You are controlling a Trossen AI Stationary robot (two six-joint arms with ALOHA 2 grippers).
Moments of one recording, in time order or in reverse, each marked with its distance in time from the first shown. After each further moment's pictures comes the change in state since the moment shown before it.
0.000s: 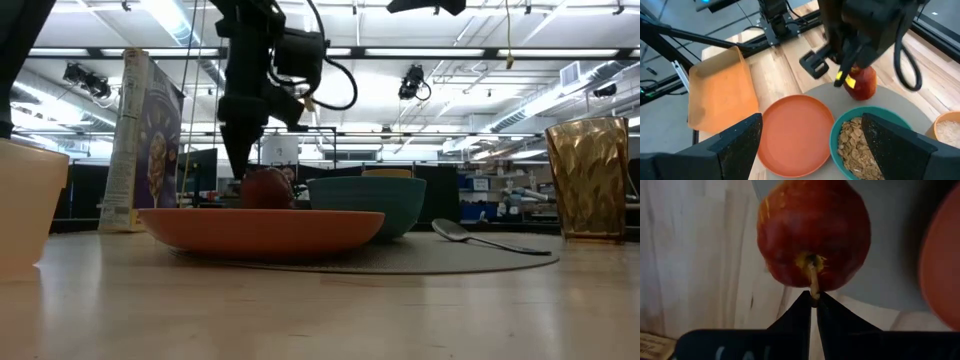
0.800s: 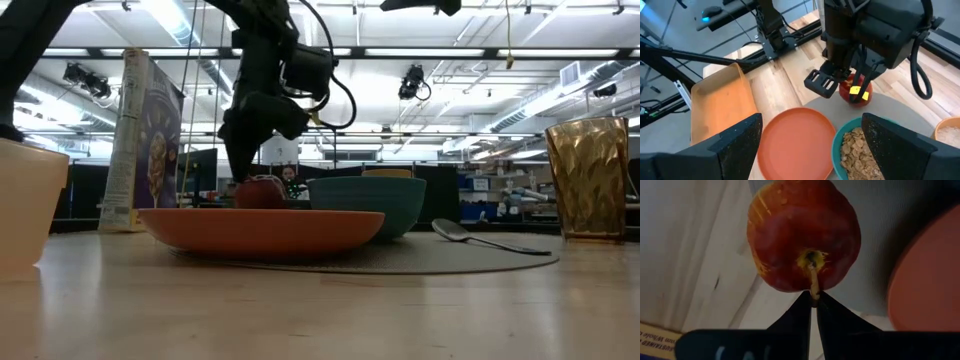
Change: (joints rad) left arm 0.055 0.095 0.105 -0.107 0.146 -0.206; right arm -0.024 -0.001 0.000 0.051 0.017 0.031
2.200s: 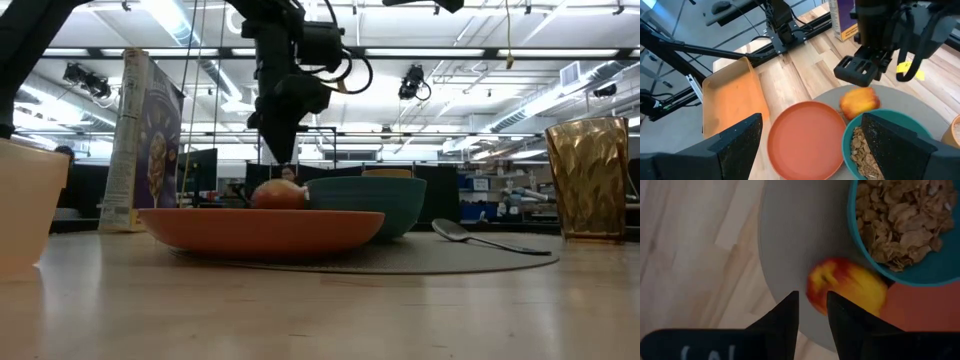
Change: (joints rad) left arm 0.020 -0.008 0.122 0.126 -0.010 0.040; right arm 0.023 0.000 0.000 -0.005 -0.031 0.022
